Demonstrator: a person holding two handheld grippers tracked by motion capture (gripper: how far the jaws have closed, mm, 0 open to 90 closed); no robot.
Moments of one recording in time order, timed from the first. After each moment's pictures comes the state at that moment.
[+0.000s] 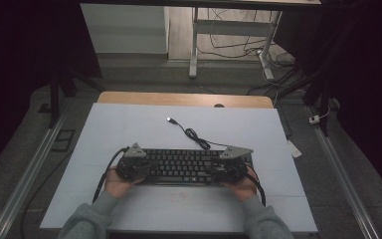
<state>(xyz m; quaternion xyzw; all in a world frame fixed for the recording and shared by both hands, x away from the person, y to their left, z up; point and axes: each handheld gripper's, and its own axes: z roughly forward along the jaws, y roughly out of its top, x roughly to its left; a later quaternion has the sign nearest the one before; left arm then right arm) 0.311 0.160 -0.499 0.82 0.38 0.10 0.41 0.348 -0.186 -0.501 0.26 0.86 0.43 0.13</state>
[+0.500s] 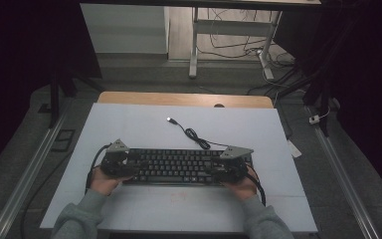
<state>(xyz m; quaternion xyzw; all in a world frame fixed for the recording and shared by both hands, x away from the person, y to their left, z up) 0.312 0.196 -0.497 0.79 0.43 0.11 0.42 0.349 -0.187 -0.500 0.26 0.85 0.43 0.13</state>
